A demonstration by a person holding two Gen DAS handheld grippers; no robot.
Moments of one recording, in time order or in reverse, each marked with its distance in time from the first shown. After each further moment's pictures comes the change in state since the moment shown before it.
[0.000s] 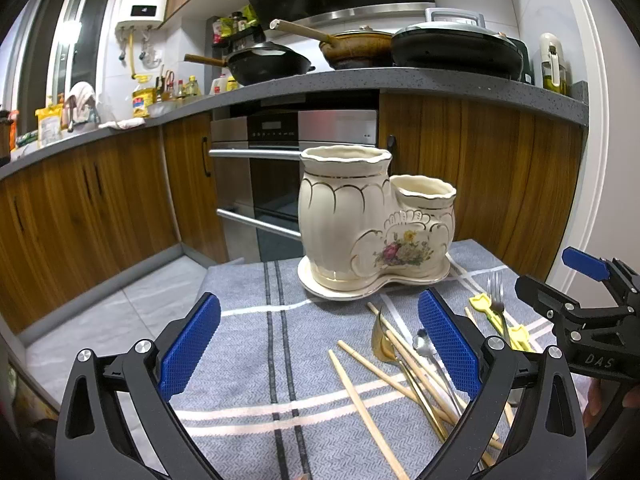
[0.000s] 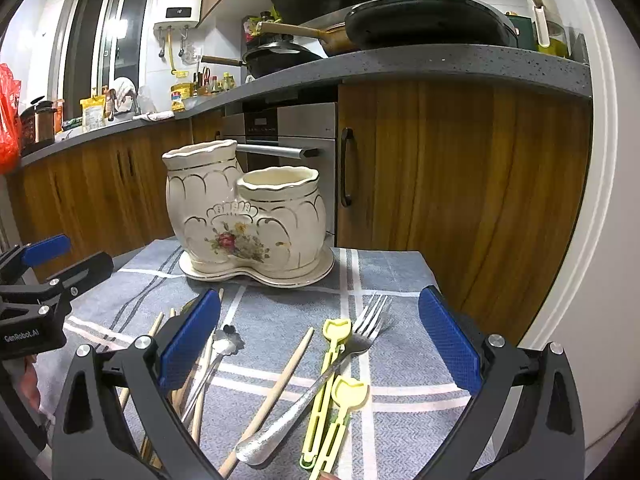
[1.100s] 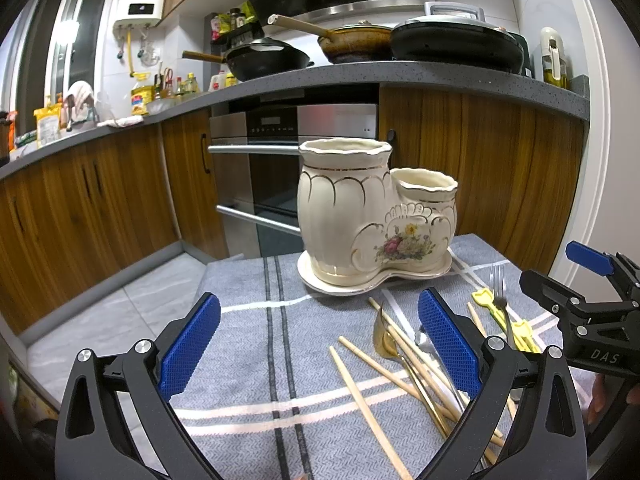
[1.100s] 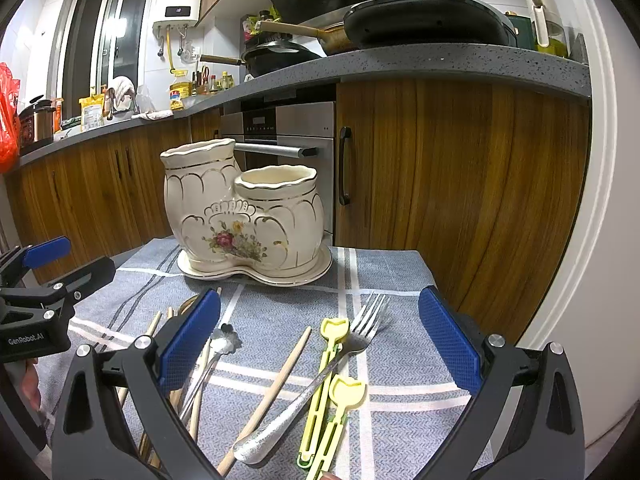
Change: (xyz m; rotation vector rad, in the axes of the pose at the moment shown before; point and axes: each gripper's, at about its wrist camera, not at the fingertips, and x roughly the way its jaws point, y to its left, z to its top) left arm 0.009 0.000 -0.007 0.005 0.011 0.000; right arm 0.000 -0.002 0.000 0.004 0.004 -0.004
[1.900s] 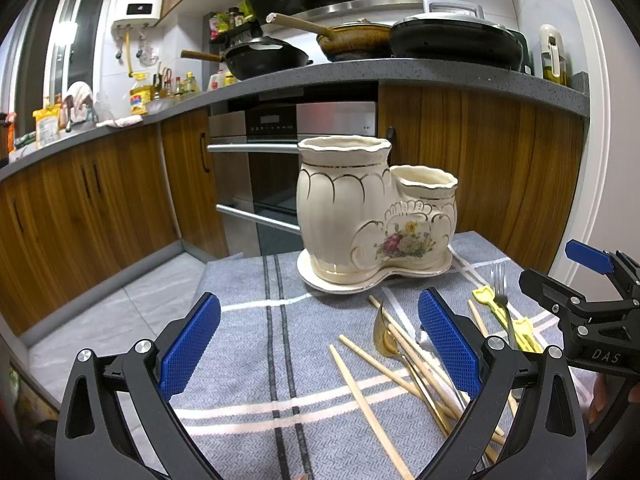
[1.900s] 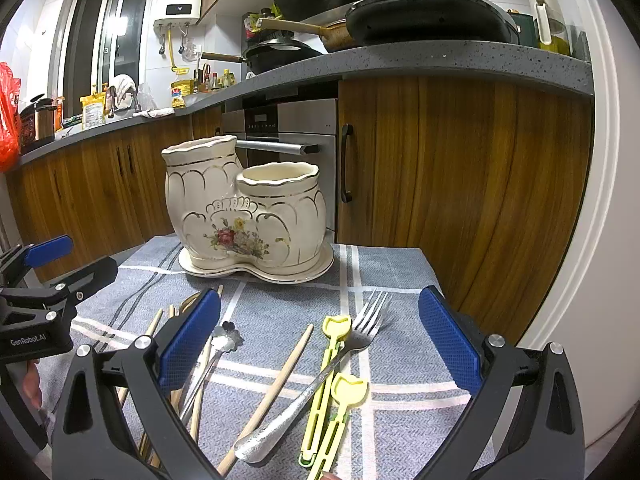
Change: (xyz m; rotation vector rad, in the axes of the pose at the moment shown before) left arm 0.001 -0.001 0.000 0.002 0.003 0.001; right arm 0.002 0.002 -0.001 -0.006 0.004 0.003
